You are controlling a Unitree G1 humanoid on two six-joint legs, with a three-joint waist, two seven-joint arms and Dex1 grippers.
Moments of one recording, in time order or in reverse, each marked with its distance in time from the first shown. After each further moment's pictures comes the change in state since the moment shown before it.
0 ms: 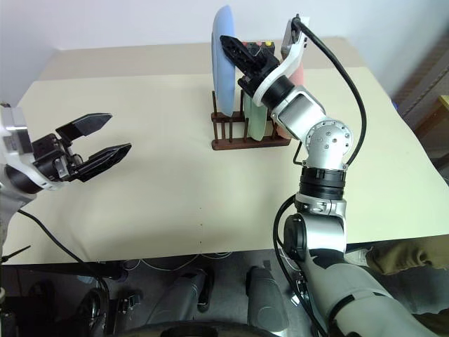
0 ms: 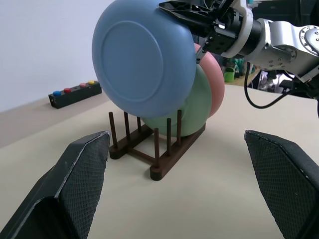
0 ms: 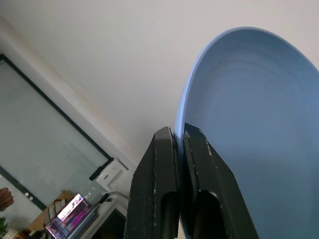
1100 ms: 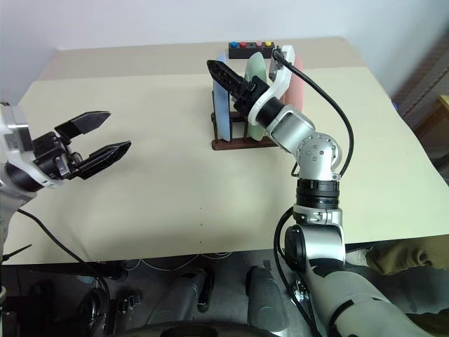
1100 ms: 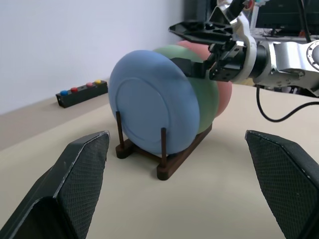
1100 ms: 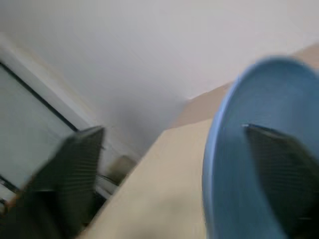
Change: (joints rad) left arm -0.011 -0.001 -0.003 0.006 0.016 -0.001 0.018; right arm 0.087 -0.040 0.144 -0.033 -0.208 -0.068 0.122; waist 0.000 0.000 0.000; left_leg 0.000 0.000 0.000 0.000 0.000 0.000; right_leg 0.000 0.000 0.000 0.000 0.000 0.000
